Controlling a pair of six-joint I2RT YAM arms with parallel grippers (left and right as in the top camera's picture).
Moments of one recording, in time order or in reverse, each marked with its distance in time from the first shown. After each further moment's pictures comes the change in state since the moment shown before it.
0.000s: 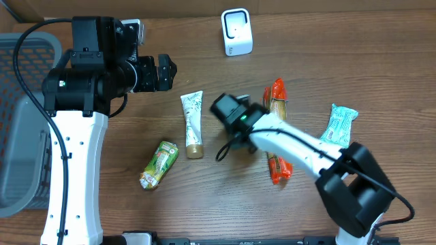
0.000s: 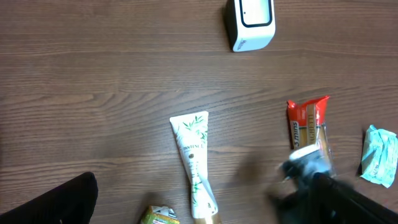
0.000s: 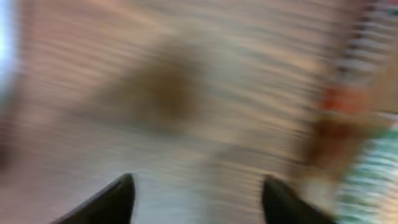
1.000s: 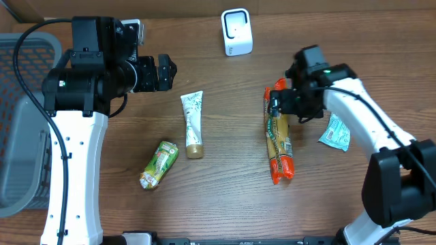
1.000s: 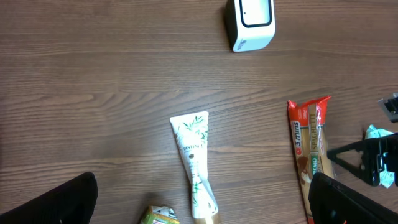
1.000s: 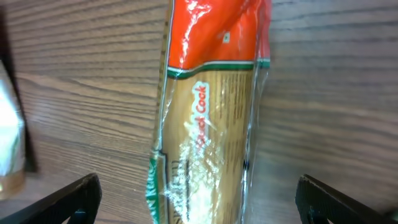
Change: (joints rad) left arm 0.000 0.000 0.000 0.000 0.000 0.000; right arm -0.565 -0.092 0.006 -0.093 -0.473 -0.275
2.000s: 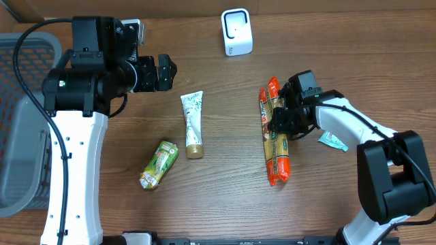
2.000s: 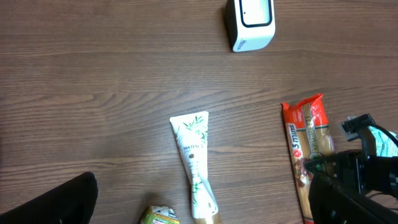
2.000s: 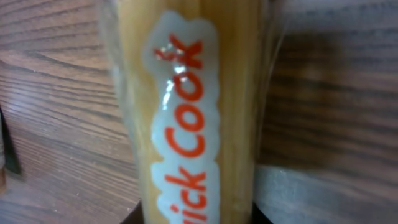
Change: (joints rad) left arm 0.000 0.000 0.000 0.000 0.000 0.000; right arm 0.044 0.028 -0.230 0.258 -0.074 0.084
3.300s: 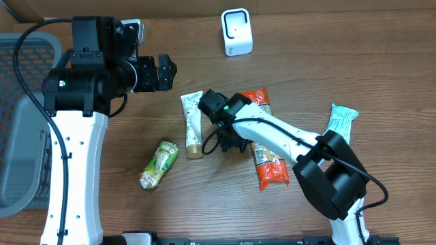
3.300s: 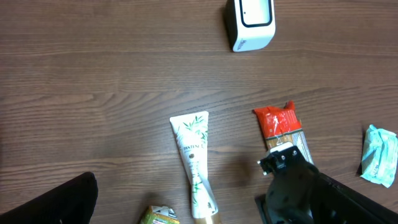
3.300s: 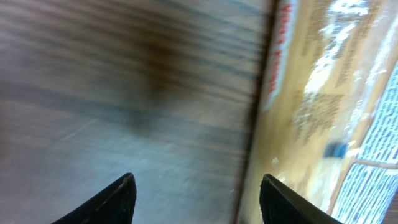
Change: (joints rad) left arm 0.000 0.000 0.000 0.000 0.000 0.000; right arm 0.507 0.232 0.463 -0.435 0.480 0.213
